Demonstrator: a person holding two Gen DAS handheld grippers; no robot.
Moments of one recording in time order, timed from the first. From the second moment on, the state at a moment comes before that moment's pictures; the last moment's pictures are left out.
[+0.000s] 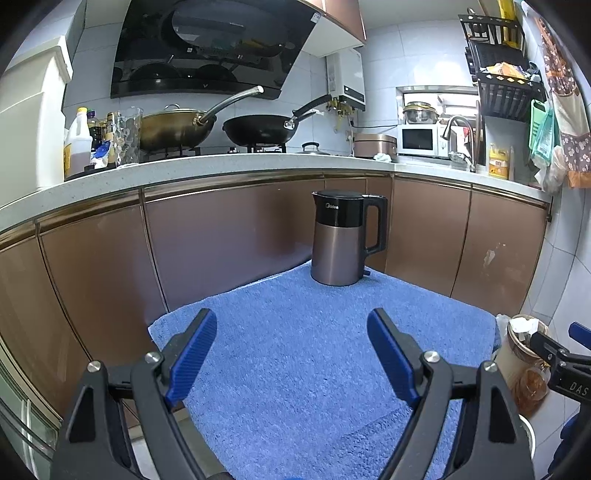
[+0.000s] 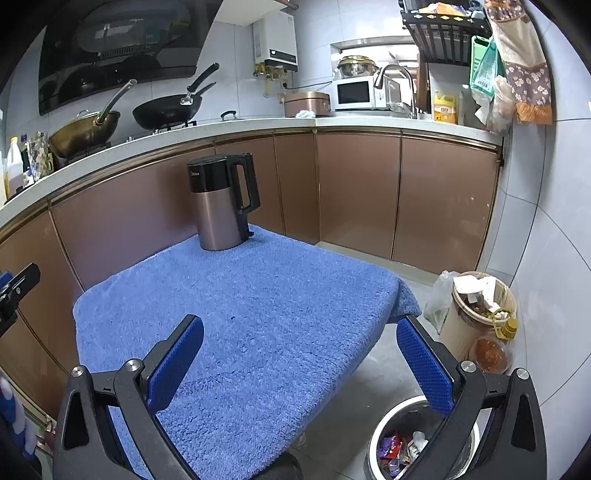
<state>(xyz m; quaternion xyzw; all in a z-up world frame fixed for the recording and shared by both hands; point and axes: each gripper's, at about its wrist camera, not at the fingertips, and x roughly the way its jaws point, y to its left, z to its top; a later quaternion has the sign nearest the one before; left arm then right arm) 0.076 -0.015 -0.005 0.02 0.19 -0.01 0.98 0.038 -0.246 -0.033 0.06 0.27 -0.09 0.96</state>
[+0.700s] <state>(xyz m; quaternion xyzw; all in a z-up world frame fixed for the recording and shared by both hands) 0.078 -0.015 -0.008 0.02 0.20 -0.01 0.98 0.040 -0.242 -0.039 0.06 0.28 -0.09 0.95</state>
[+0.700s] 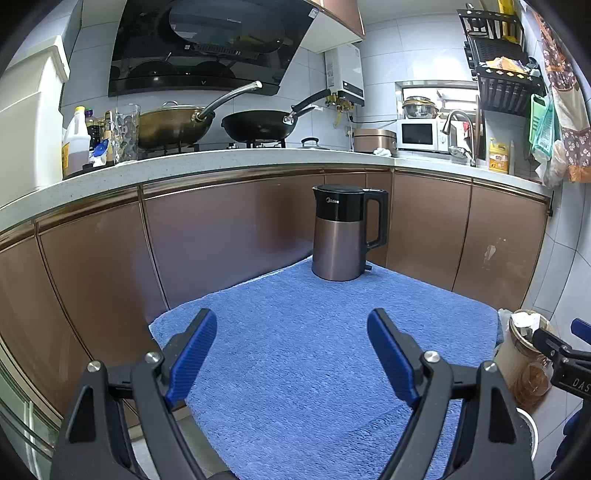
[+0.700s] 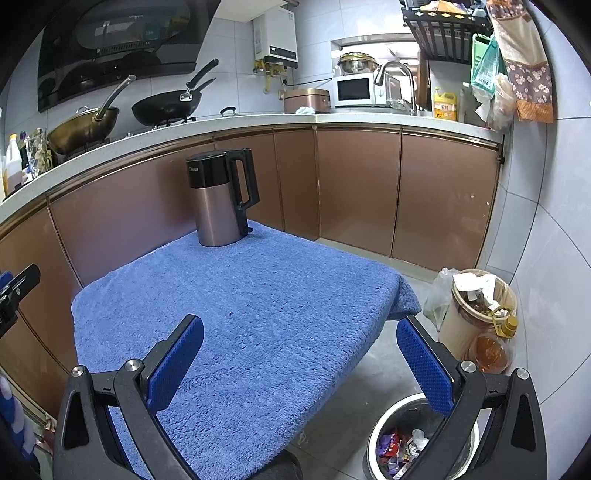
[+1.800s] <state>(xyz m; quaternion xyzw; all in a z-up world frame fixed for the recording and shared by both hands) 0.081 -0.012 -0.010 0.02 0.20 -0.02 0.98 0.034 -0.248 -0.029 0.05 0.25 -0.12 0.96</state>
